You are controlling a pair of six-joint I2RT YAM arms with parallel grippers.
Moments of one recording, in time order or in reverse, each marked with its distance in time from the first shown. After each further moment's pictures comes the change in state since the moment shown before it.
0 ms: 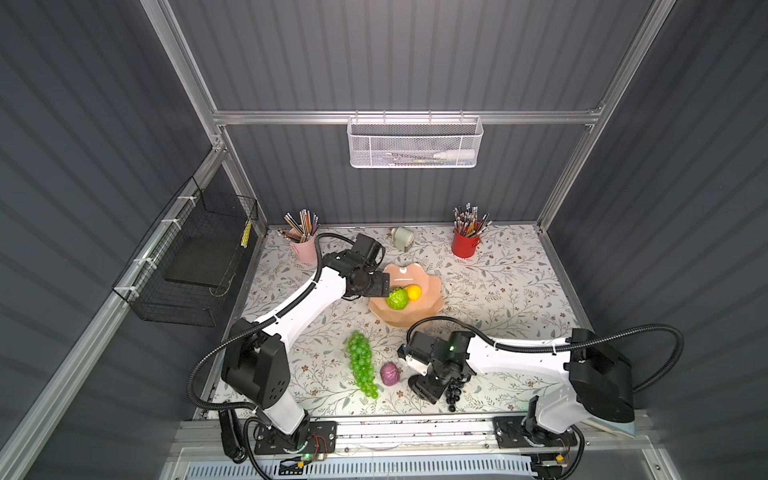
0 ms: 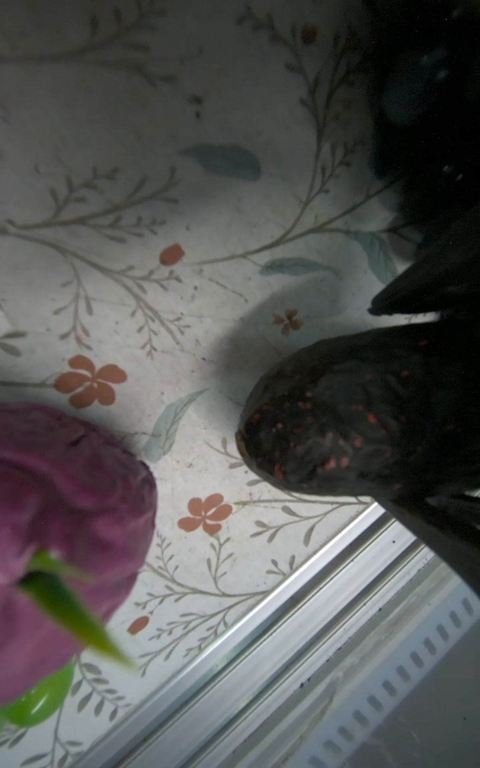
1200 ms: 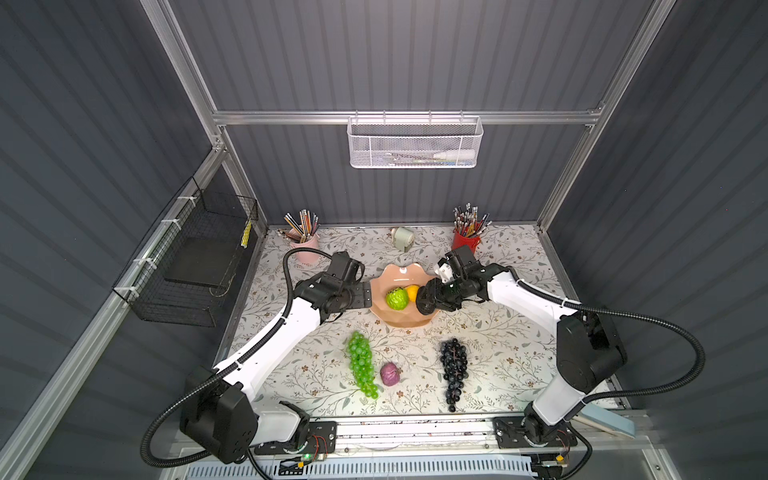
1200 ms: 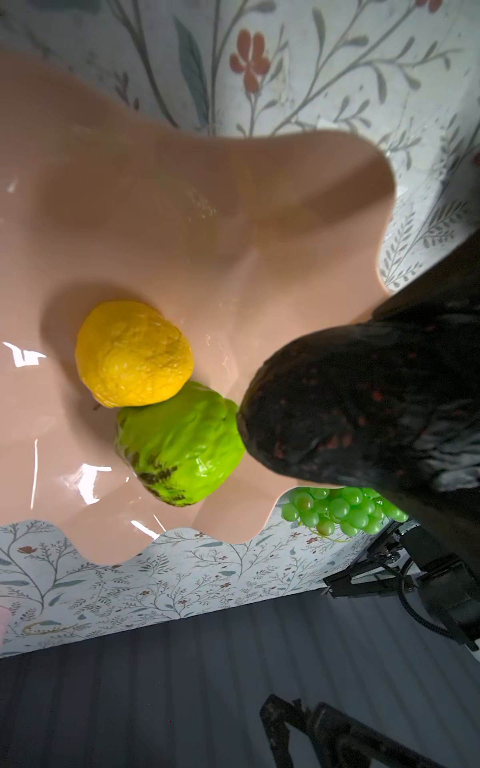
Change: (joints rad) left arm 0.029 -0.318 -0.296 0.138 -0.124 -0.045; right arm -0.644 0.140 0.311 0.162 -0.337 0.447
